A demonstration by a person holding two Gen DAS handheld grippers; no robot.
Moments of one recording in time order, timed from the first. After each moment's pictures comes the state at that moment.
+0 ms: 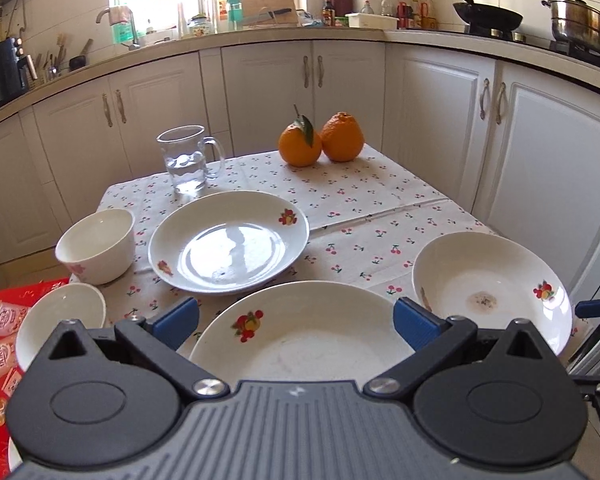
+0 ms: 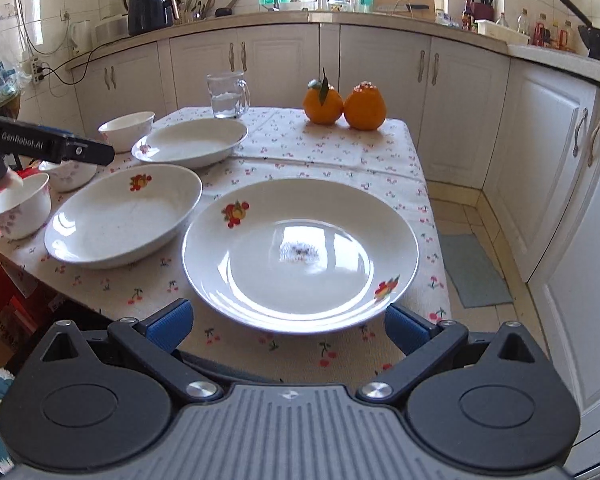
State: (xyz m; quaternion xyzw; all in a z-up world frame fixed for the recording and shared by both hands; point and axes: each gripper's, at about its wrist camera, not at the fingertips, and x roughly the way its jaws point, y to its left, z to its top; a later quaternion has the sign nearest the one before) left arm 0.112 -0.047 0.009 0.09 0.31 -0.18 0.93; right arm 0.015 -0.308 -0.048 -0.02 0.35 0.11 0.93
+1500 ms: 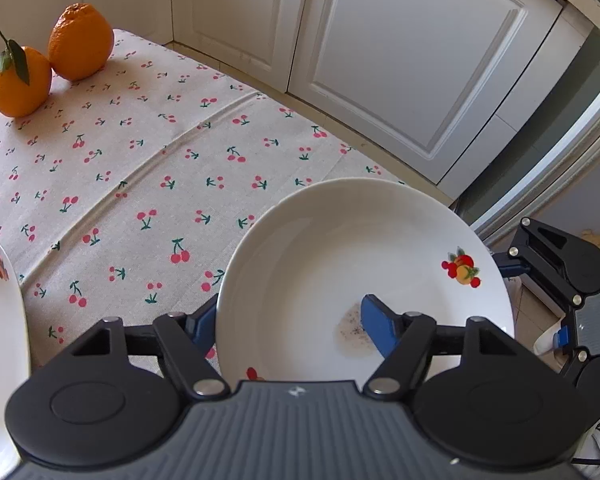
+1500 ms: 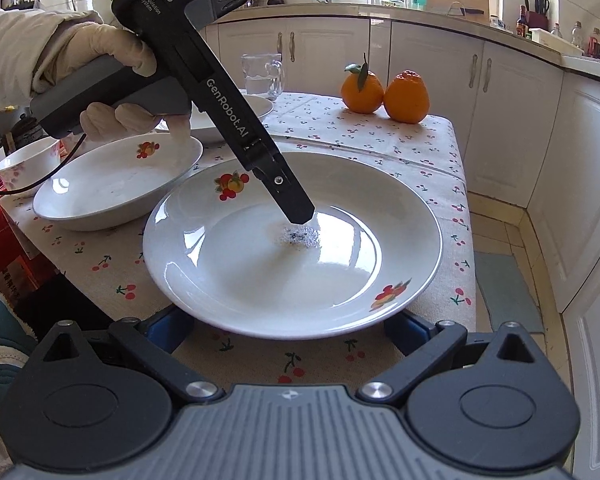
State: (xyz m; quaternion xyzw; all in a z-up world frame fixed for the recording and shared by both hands) left arm 0.230 -0.201 -0.047 0.19 0.49 -0.43 0.73; right arm 0.050 -0.329 -0.078 -0.06 0.34 0.18 0.92
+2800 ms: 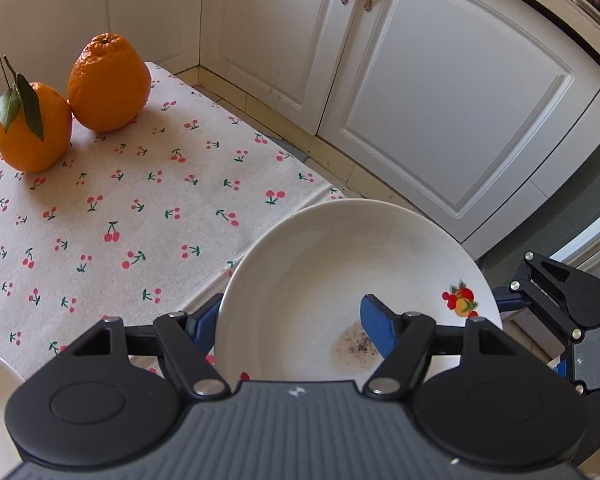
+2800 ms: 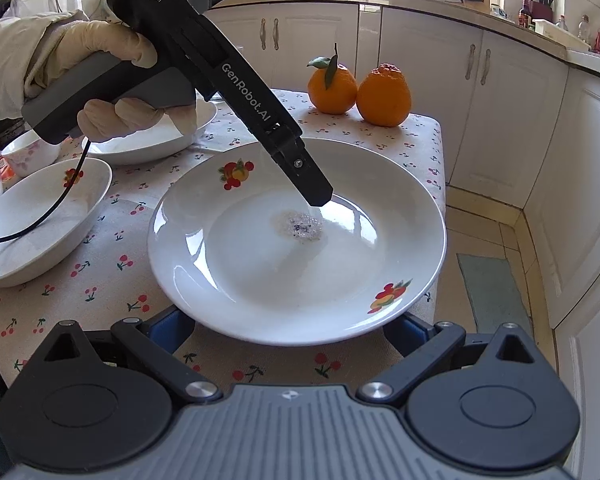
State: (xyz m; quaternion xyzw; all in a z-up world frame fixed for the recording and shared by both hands) left arm 0.321 -0.230 -0.045 0.14 0.47 -0.42 0.76; right arm 0.138 -0.358 -0.076 -0.07 0.36 0.18 0.91
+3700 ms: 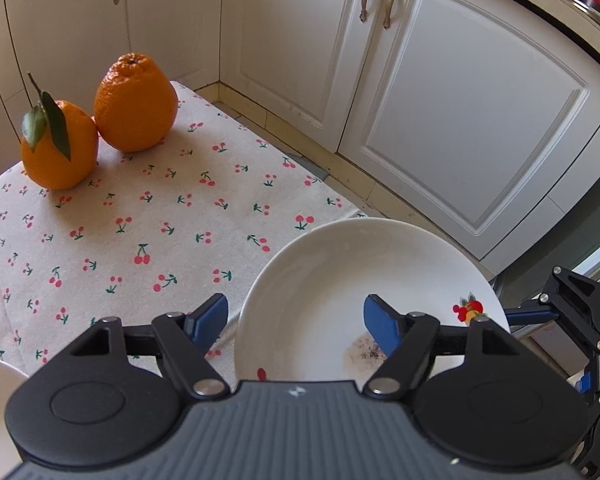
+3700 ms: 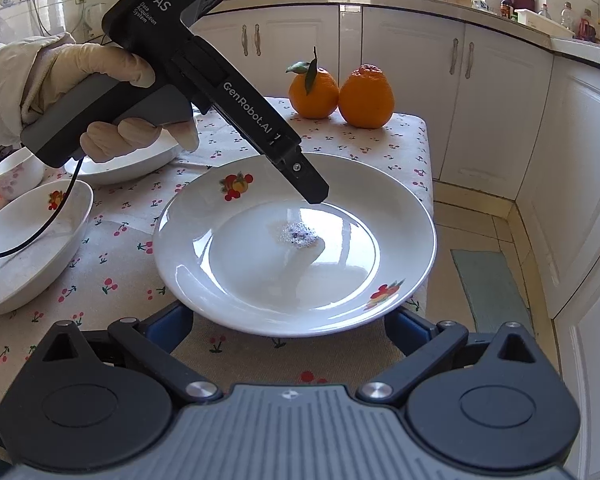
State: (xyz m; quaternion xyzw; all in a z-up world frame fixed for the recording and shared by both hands) left arm 0.329 -0.222 -0.034 0.14 0.45 -0.40 0.79; right arm 0.142 -0.362 -0.067 -0.04 0.36 0.16 0.92
